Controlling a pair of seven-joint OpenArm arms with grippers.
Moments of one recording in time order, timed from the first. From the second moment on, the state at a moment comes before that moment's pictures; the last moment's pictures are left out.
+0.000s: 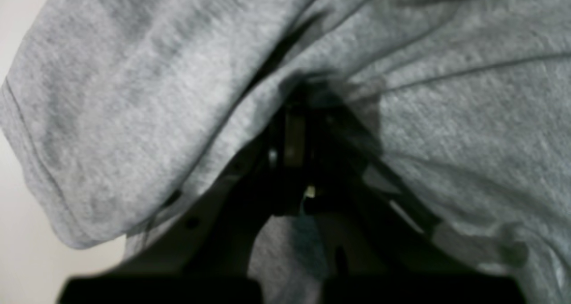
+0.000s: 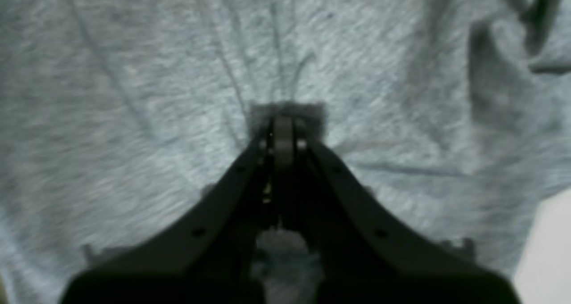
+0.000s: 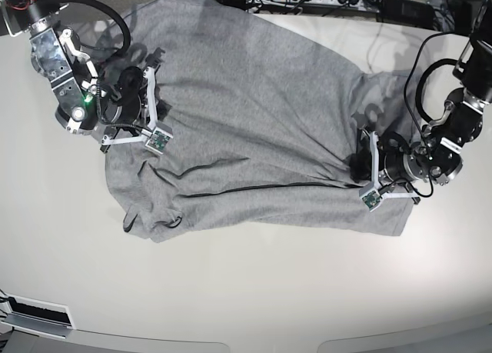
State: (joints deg) left arm -18.0 -36.2 39.2 58.5 -14.6 -29.0 19.3; right arm -2.6 25.0 -21.1 86.4 9.3 28.9 -47.2
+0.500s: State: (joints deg) left arm -18.0 -36.7 39.2 58.3 -19.1 -30.9 20.2; right arm 5.6 21.8 -20.8 69.9 4.9 19.3 -37.7
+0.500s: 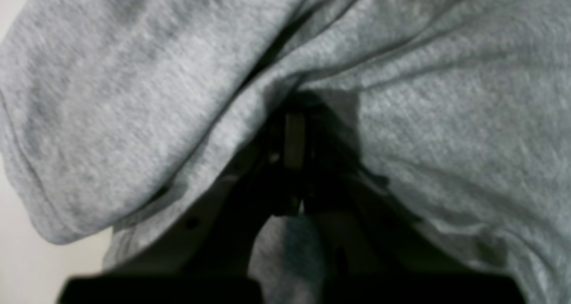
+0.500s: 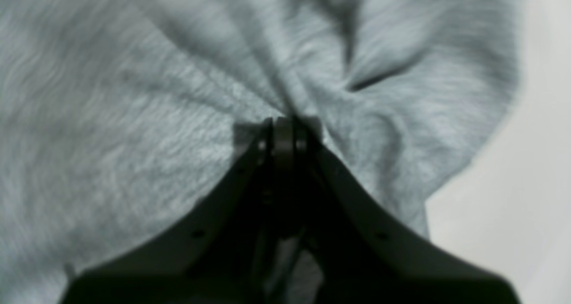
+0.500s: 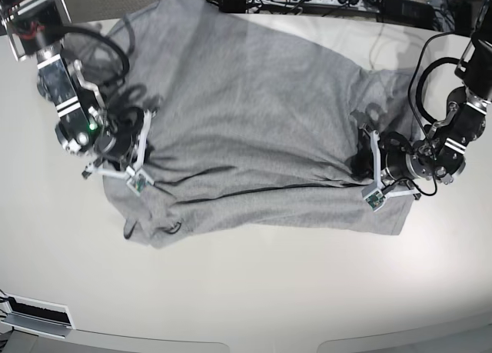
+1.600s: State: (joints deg) left arm -29.1 -40.9 39.9 61.3 -47.1 -43.9 51.6; right arm 25.5 24.8 -21.1 66.5 39.3 40.6 -61.8
